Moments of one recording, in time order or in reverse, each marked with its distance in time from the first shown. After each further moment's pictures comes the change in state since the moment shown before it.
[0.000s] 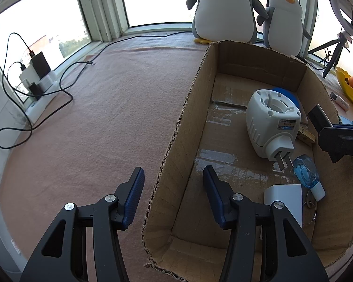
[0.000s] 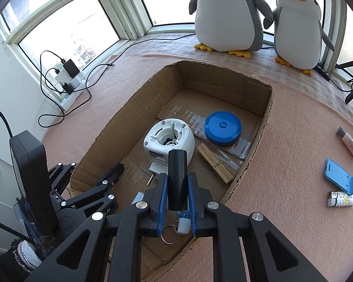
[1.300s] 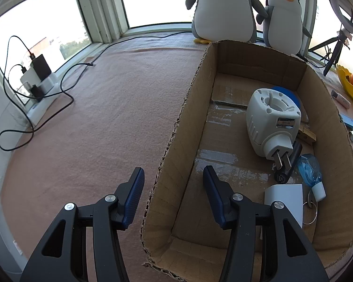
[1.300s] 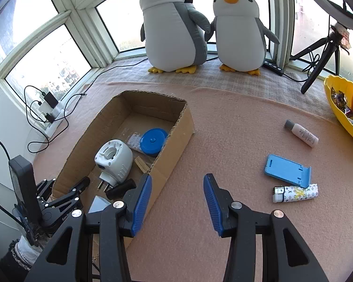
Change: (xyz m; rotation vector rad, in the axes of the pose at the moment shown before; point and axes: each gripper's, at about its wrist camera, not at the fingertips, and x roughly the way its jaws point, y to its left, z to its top) left arm 0.000 -0.001 0.002 0.011 -0.005 0.011; right arm -0.060 -0.098 -0.004 0.150 -0.115 -0.097
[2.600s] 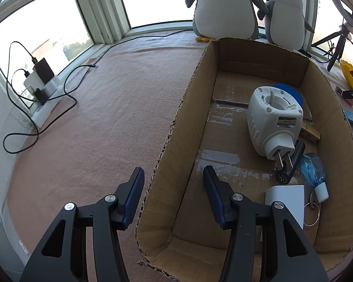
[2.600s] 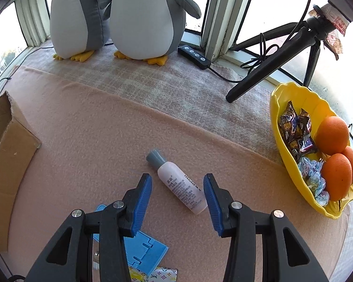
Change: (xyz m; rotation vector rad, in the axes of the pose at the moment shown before) left arm 0.001 -0.004 0.001 0.021 0.009 0.041; right arm 0.077 -0.146 0.063 -0.159 0.131 -0.305
